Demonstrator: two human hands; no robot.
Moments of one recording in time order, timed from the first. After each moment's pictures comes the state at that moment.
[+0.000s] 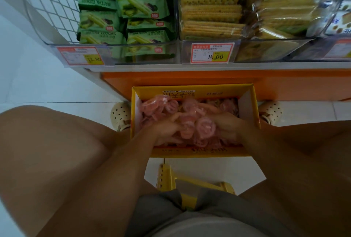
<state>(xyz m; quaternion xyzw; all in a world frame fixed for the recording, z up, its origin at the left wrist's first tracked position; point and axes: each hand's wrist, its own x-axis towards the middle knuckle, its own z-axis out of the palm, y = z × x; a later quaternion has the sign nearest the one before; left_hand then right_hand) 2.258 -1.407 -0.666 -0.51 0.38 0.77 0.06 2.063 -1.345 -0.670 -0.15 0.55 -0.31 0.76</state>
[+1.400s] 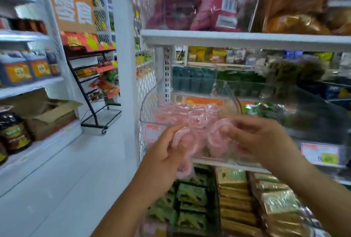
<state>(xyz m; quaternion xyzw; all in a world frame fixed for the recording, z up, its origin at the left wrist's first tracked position) 2.340 -1.488 -0.246 -0.37 0.71 0.41 -0.44 2.136 -1.440 -0.189 -0.63 0.57 -0.48 0.23</state>
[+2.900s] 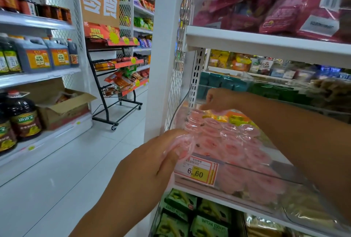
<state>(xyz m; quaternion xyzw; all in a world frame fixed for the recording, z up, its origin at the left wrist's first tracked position) 2.404 -1.555 -0.222 -0.44 0.78 0.19 -0.39 2.169 -1.755 -0.150 -0.76 0.65 -0.04 0.05</state>
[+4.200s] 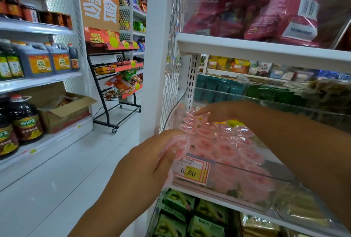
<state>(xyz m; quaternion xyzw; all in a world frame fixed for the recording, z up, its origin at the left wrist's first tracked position) 2.398 -1.555 -0.223 -0.45 0.77 0.19 -0.40 2.156 -1.749 -0.167 -0.78 0.61 0.10 0.07</state>
